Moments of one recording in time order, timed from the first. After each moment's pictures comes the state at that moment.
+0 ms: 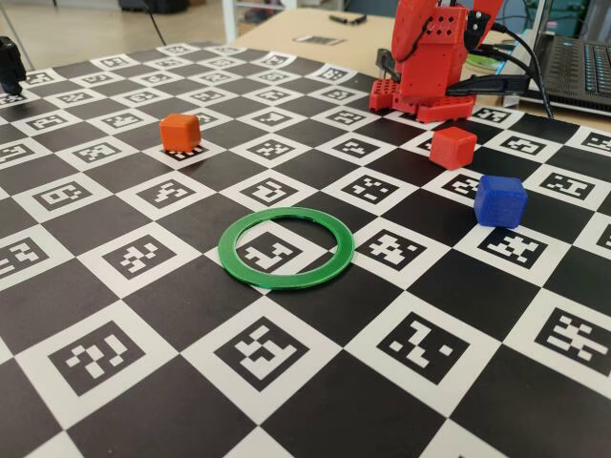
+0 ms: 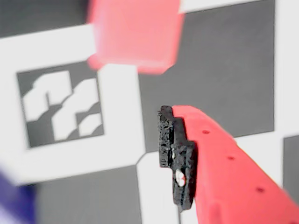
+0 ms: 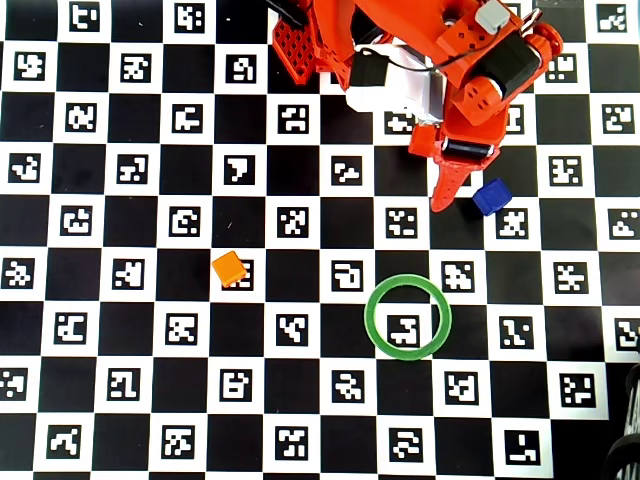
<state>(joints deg) -41.8 107.1 106.8 99.9 48.3</state>
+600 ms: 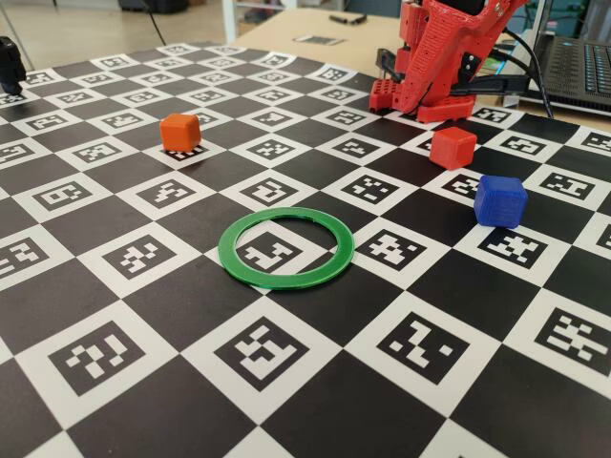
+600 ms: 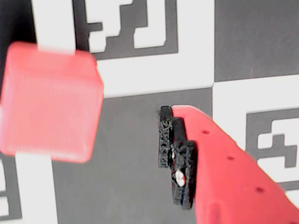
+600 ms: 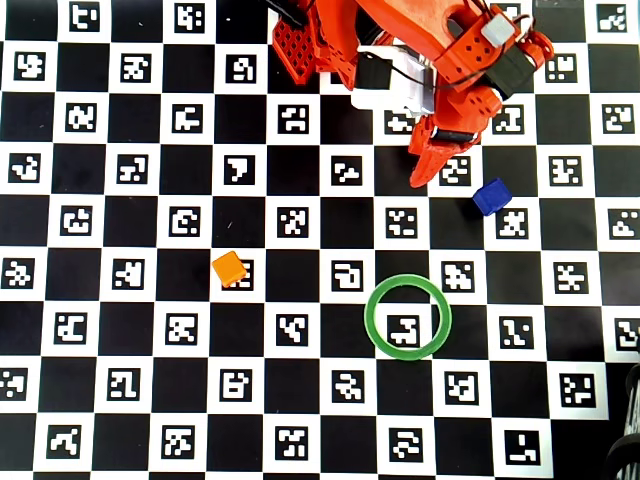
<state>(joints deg) -47.6 114.3 125.4 88.9 48.5</state>
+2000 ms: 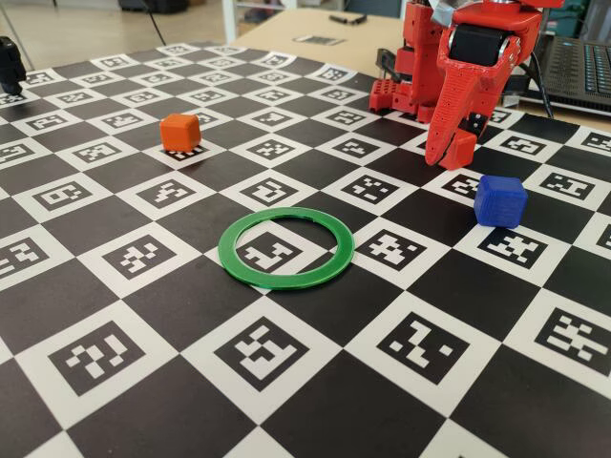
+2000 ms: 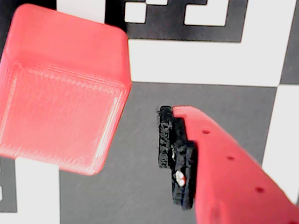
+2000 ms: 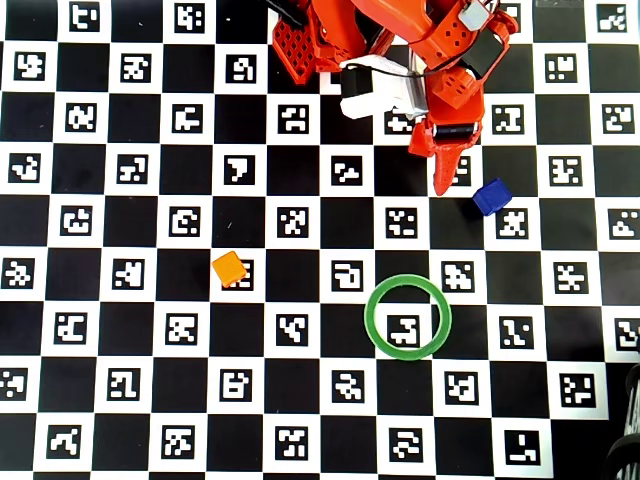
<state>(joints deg) -52.2 117.3 143.5 63.0 49.2</state>
